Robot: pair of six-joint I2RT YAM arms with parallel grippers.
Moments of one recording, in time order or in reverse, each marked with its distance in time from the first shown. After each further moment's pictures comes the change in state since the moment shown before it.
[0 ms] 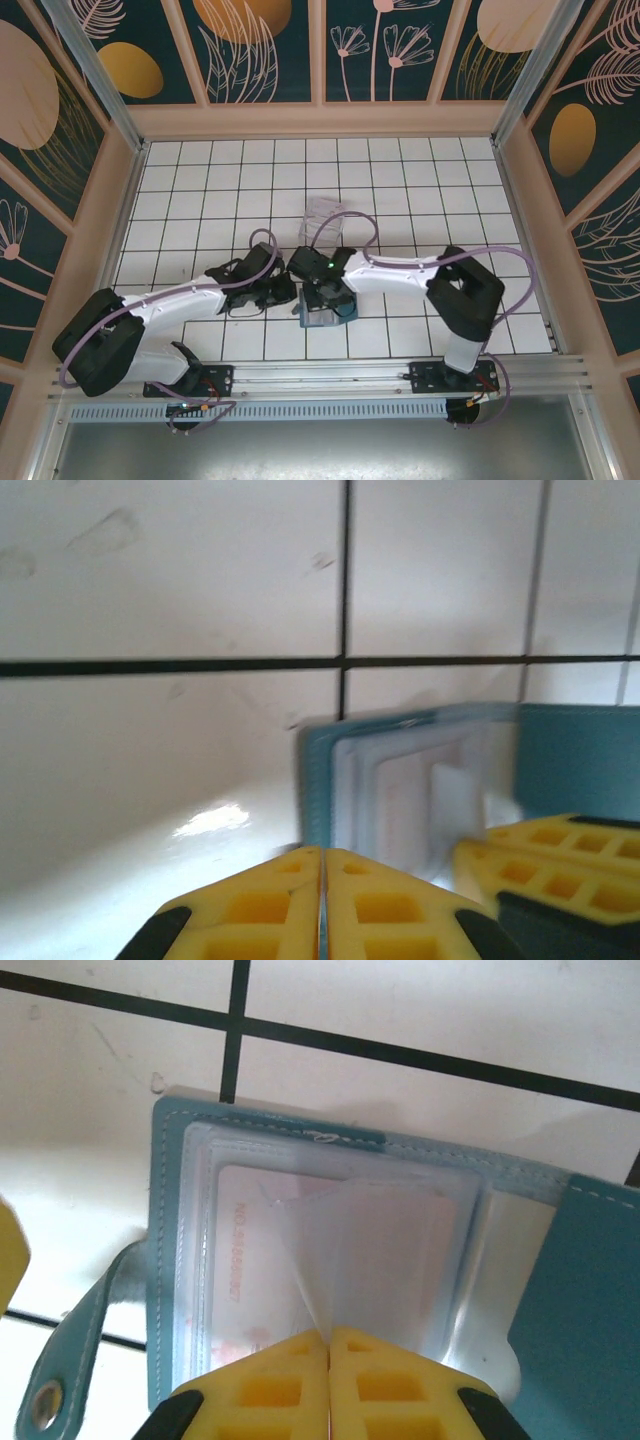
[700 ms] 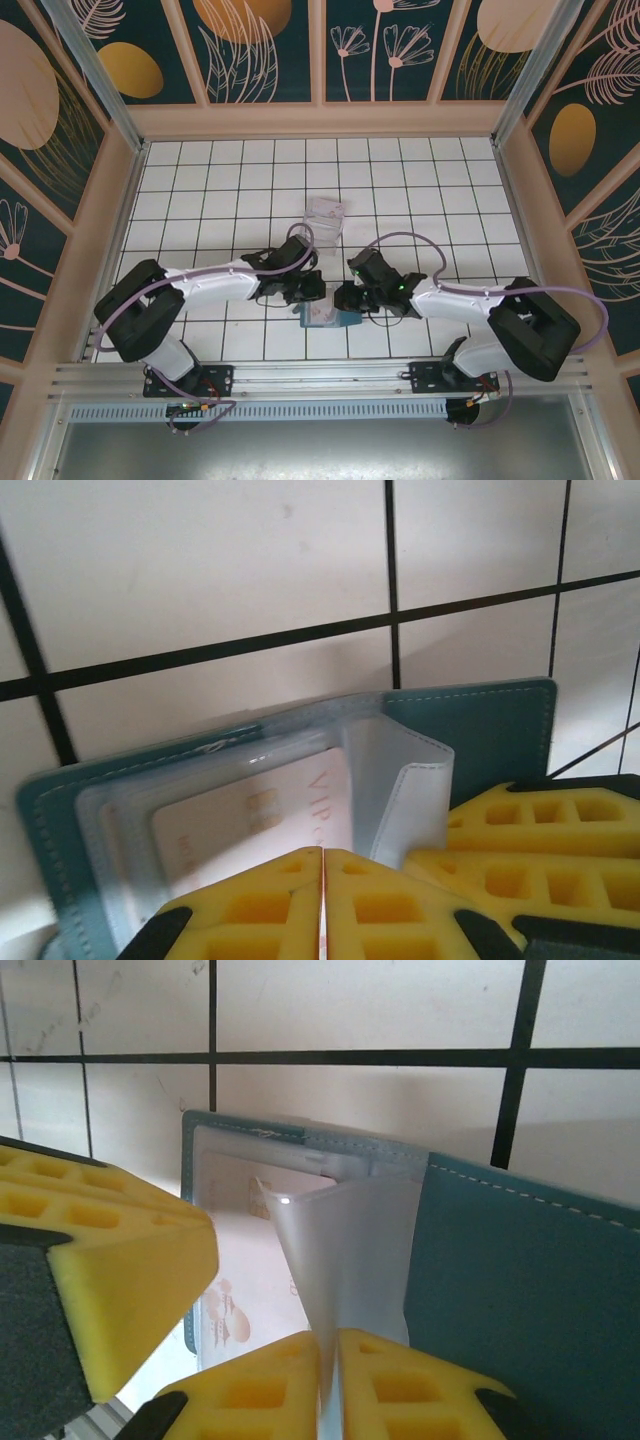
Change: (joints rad) left arm -0.113 0.264 0.226 -0.004 0.082 0.022; right arm -0.215 -0.392 -0.584 0.612 -0.295 0.051
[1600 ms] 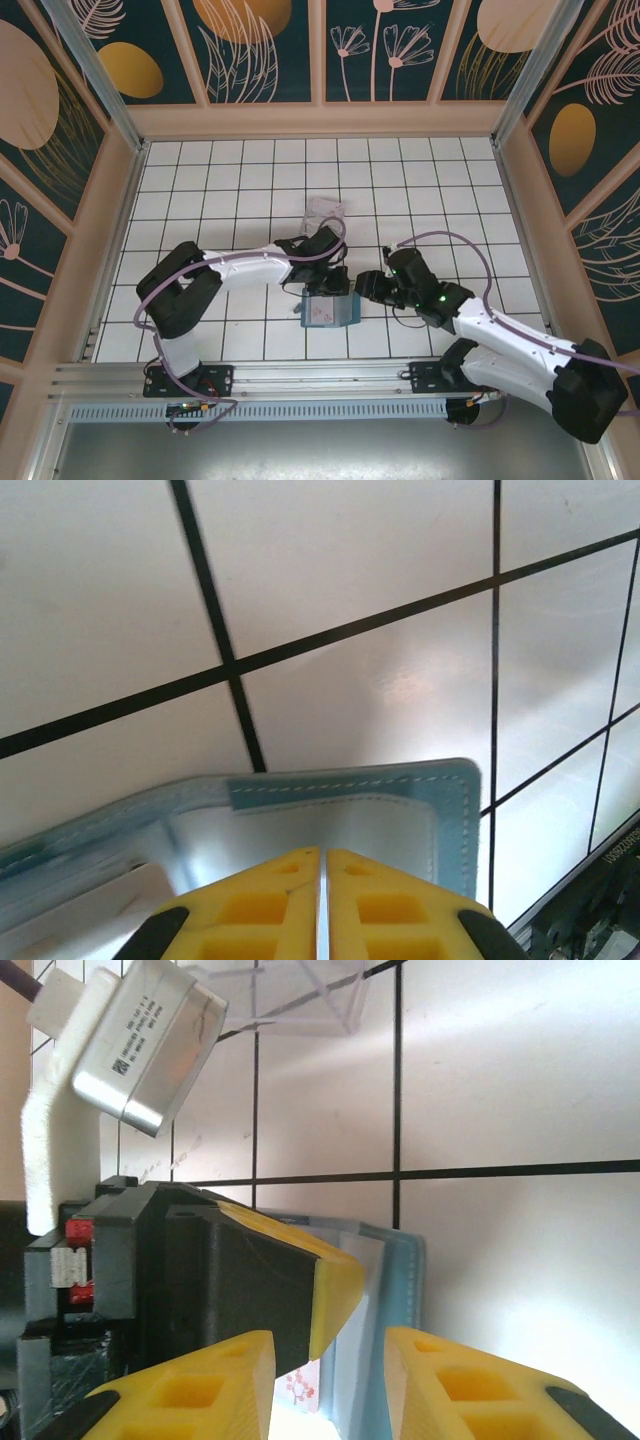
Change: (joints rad) left arm -0.057 0.236 0.278 -0.116 0.054 0.053; right arm -0.111 -0.438 -0.074 -0.191 0.129 0.025
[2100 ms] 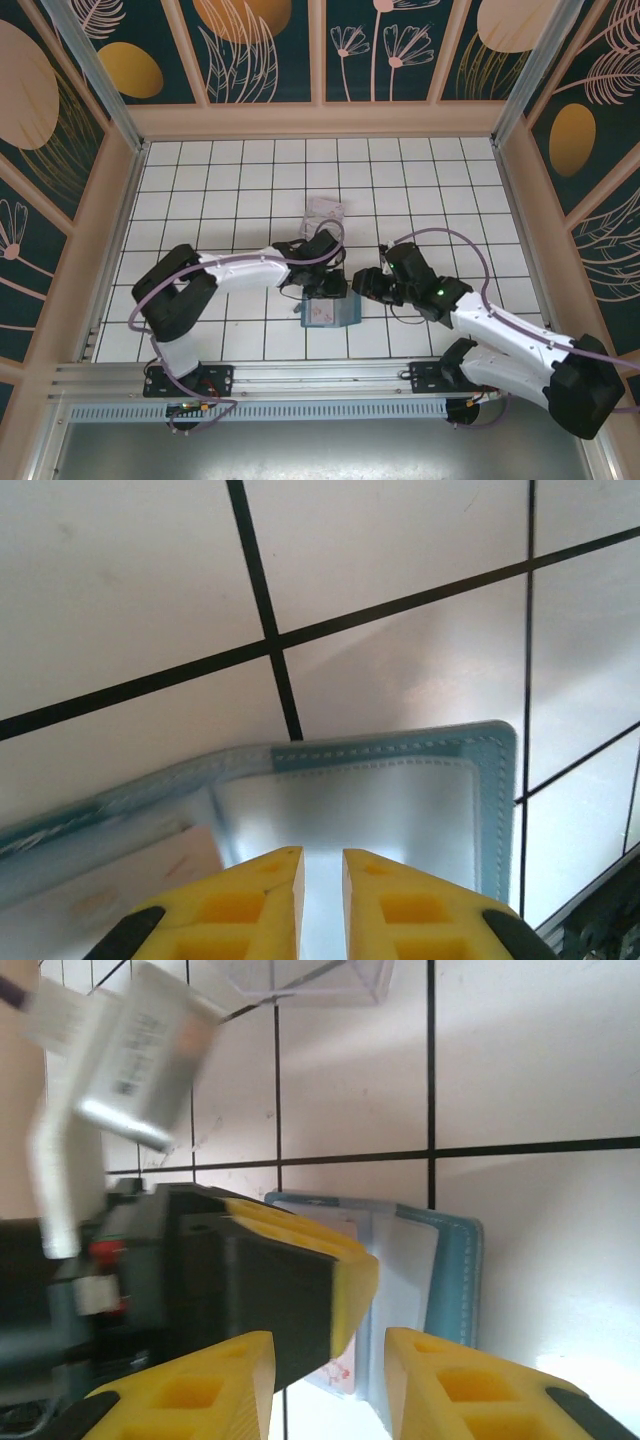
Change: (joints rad) left arm -0.008 -0.076 -0.051 -0.024 -0.074 0.008; right arm -0.005 0.076 0.057 -0.004 -0.095 0.034
